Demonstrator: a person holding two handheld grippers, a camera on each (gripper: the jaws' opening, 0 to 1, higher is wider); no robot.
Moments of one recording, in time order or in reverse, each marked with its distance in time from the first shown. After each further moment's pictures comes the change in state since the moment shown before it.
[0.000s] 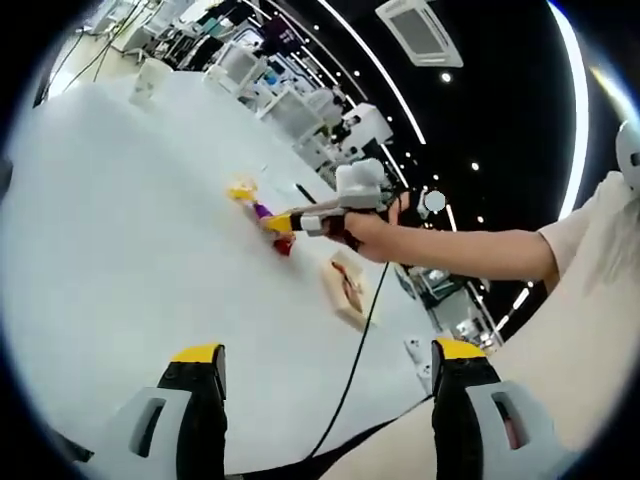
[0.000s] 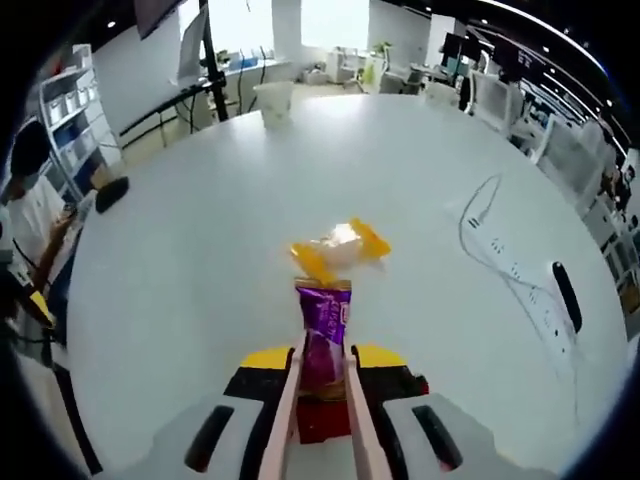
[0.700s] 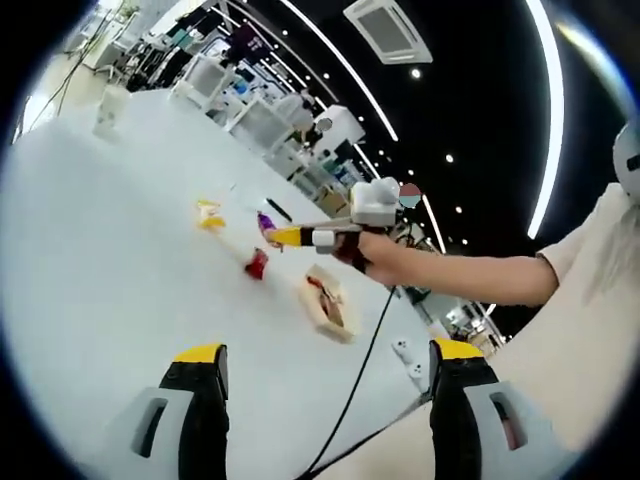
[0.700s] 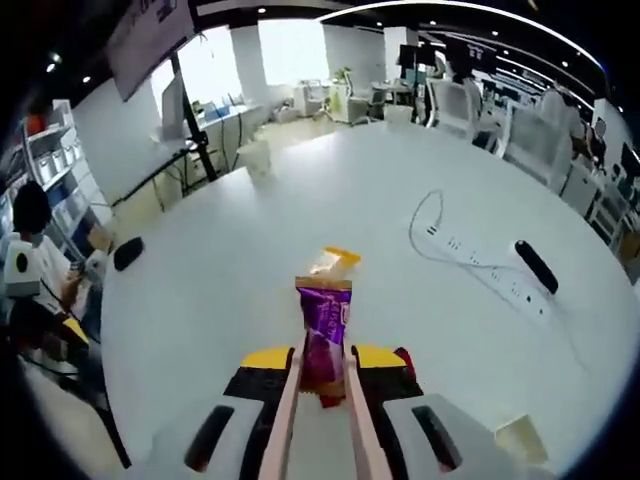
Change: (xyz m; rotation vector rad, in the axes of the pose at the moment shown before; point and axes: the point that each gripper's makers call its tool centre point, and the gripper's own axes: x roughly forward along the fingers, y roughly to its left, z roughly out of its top) left arm 0.004 -0.030 0.029 0.104 -0.007 -0.093; right arm -0.077 0.003 0.005 0.188 -0.152 -0.022
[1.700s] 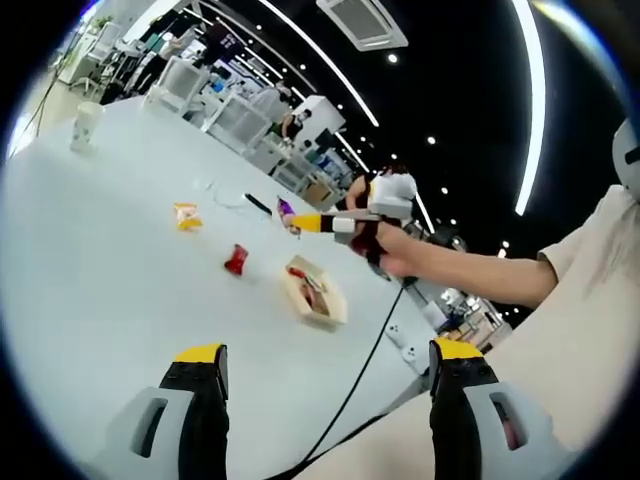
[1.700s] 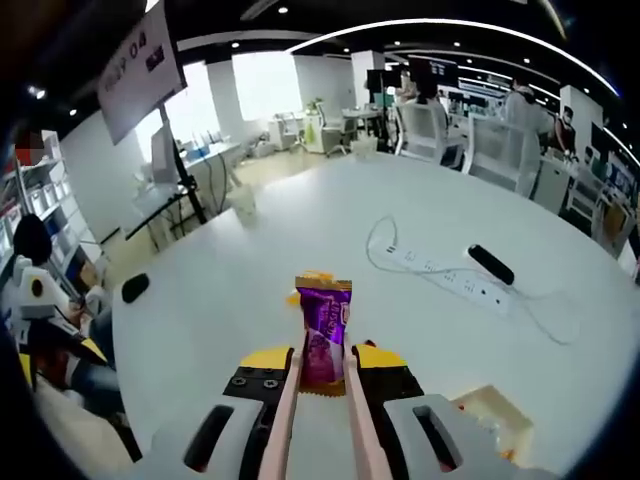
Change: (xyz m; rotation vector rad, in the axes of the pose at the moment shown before) left arm -0.004 -0.025 -0.010 0.080 0.049 -0.043; right arm -0.085 0.011 0.011 0.079 -0.140 -0.066
